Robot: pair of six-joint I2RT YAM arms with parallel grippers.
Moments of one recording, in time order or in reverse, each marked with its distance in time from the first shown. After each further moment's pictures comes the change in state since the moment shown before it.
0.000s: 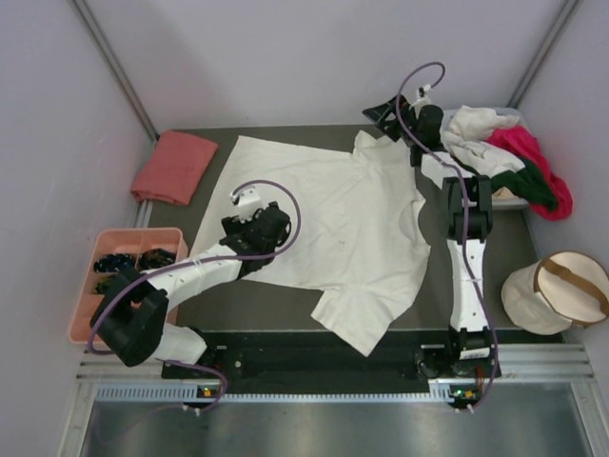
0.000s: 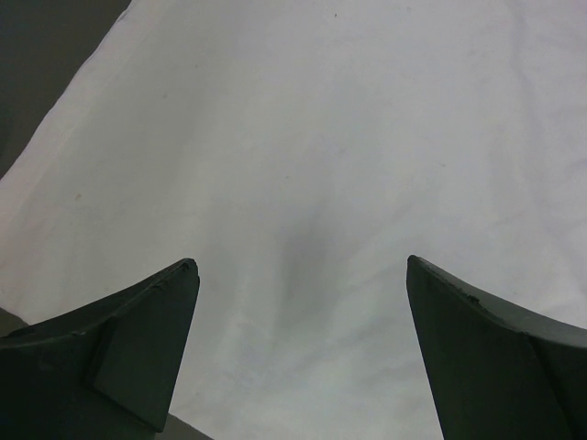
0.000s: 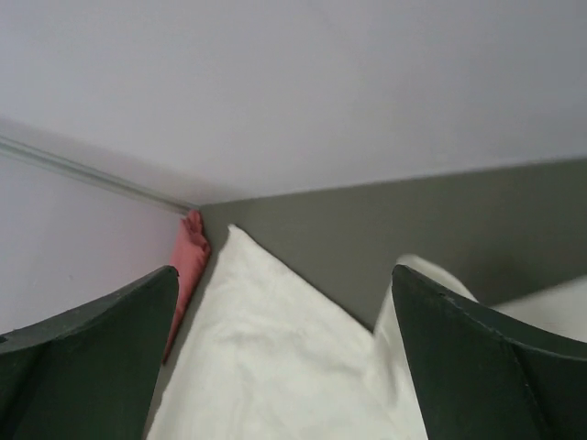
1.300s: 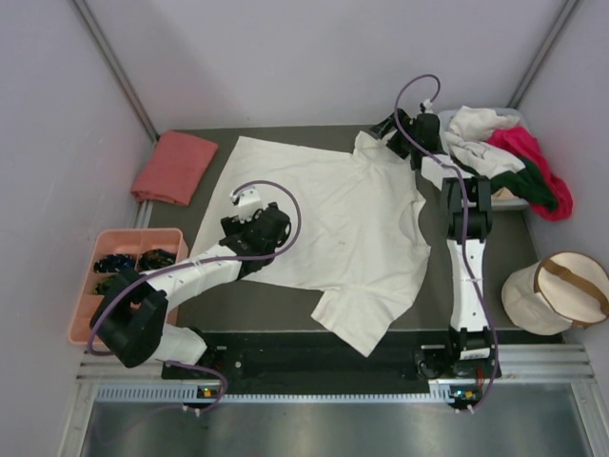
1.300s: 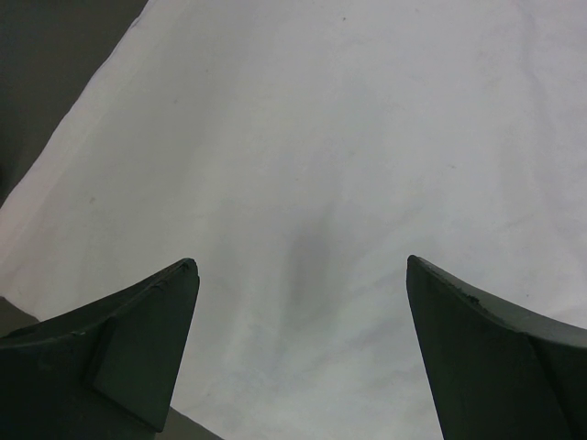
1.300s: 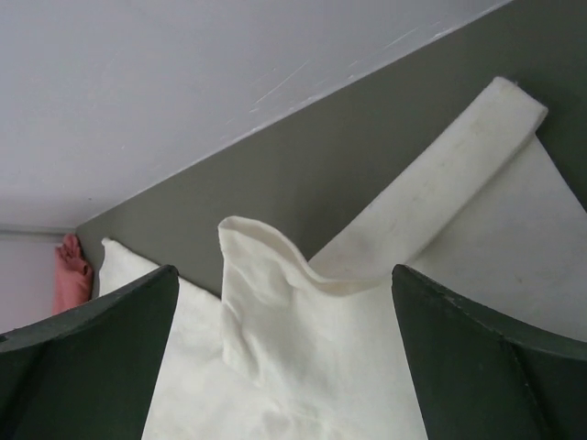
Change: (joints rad) left arm 0.000 -0.003 0.000 -0.007 -0.015 0.018; right arm -0.010 -0.032 -0.142 -0.257 0.199 -0.148
